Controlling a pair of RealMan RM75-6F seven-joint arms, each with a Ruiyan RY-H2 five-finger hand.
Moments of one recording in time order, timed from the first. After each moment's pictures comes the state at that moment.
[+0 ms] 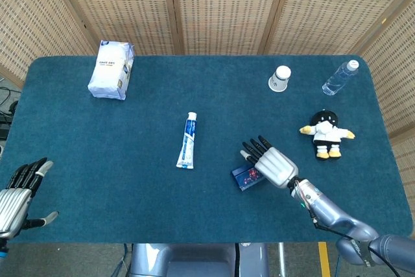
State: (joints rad) left arm -0.06 -0.94 0.07 -1.89 1.56 1.40 0.03; right arm 0.71 -1.28 0.01 -1.57 -1.47 0.87 -0.66
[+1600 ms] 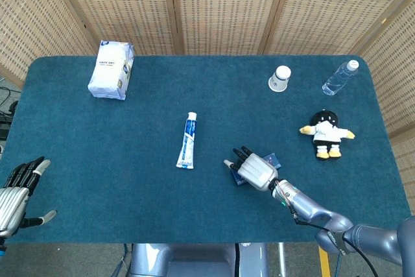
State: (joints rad) left arm -0.07 -0.93 0.06 -1.88 1.55 1.40 0.01; right arm 0.79 -1.47 -0.01 -1.39 -1.51 0.80 -0.47
